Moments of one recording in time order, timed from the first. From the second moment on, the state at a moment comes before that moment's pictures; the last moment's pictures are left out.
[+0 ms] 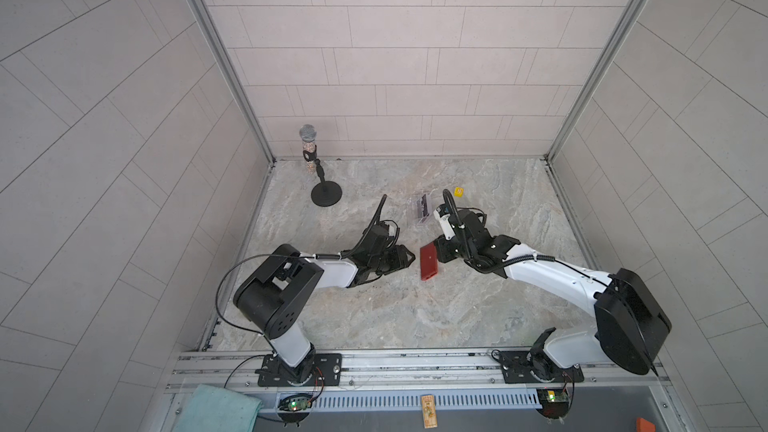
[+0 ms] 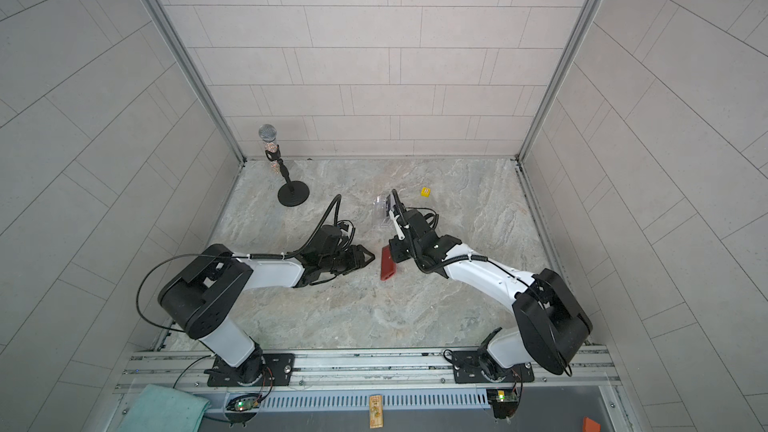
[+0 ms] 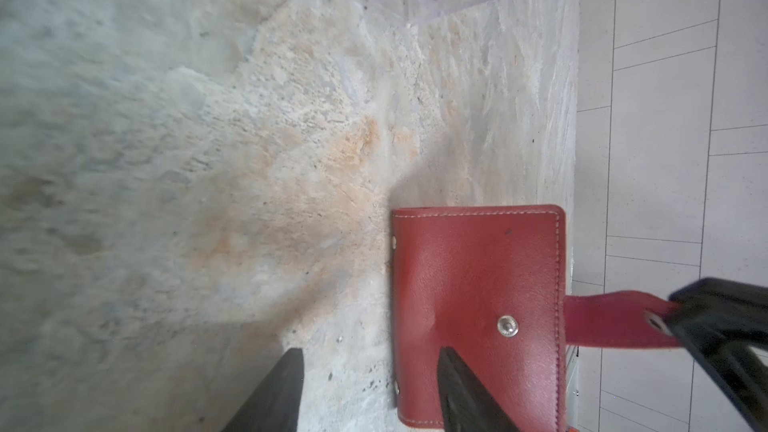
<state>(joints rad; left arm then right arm) -0.61 1.65 0.63 0.30 0.36 -0.86 0.64 1.40 0.86 -0.22 -0.03 0.31</state>
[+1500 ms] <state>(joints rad) -0.62 1.64 0.63 0.31 0.39 -0.78 0.64 1.42 0.82 -0.09 -0.17 0.37</state>
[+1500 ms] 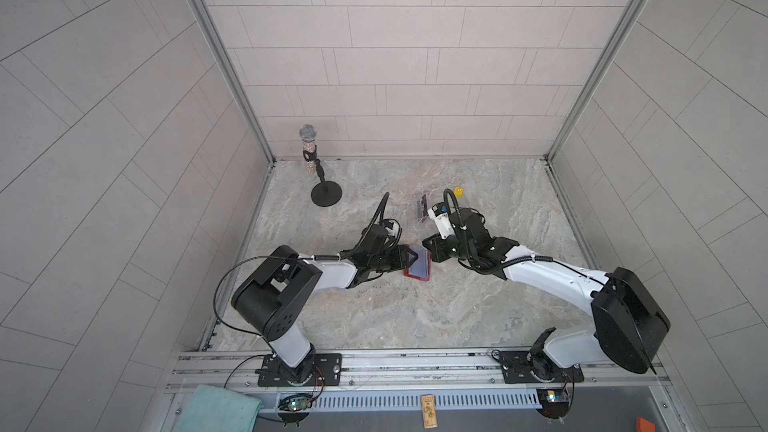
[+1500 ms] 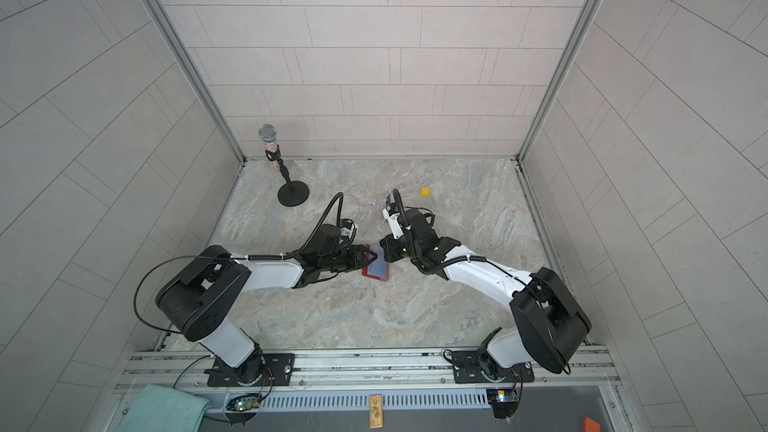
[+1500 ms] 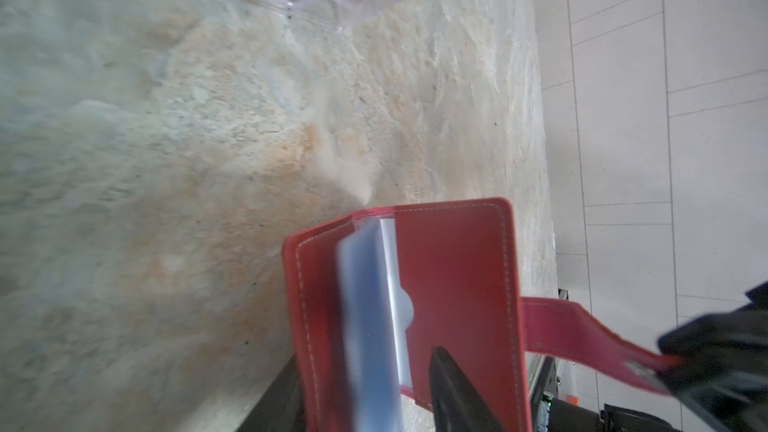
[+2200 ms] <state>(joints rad) -0.63 1.61 0.63 0.19 0.32 -0.71 0.63 1.46 0.78 -0.09 -0.08 0.36</state>
